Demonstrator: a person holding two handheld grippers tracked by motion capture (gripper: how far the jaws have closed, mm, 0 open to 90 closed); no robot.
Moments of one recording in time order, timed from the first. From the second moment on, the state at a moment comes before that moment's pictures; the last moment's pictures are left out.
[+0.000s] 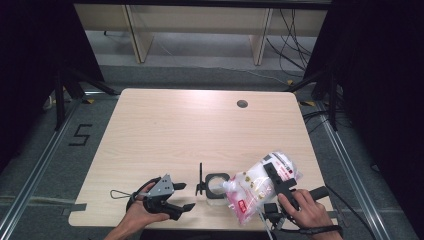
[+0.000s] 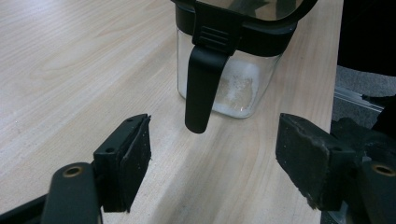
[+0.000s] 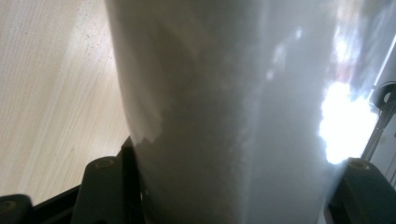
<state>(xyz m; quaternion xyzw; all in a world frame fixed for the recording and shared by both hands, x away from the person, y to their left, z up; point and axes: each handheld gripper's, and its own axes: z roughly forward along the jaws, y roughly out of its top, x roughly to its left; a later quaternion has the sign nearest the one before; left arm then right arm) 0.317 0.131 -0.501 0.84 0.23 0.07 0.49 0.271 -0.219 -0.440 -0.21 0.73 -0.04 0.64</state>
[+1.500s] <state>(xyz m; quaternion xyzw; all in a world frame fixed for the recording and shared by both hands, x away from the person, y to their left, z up) 0.317 0.131 -0.501 0.84 0.24 0.07 0.48 0.271 -0.219 -0.439 -0.24 0.73 -0.07 0.64</state>
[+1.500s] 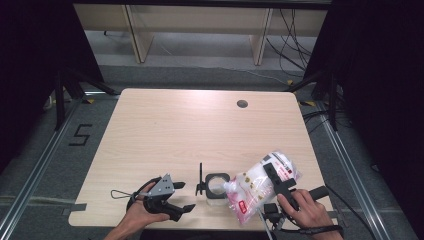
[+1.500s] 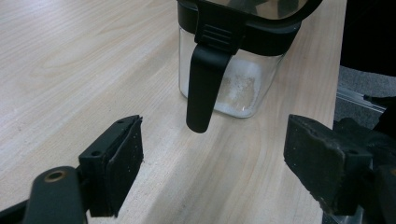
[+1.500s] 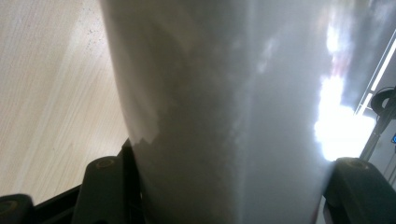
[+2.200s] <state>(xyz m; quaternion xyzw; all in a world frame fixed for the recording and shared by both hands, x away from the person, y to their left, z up) 0.317 0.131 -0.501 0.84 0.24 0.07 0.48 0.274 -0.223 -0.443 -0.21 0.73 -0.02 0.65</state>
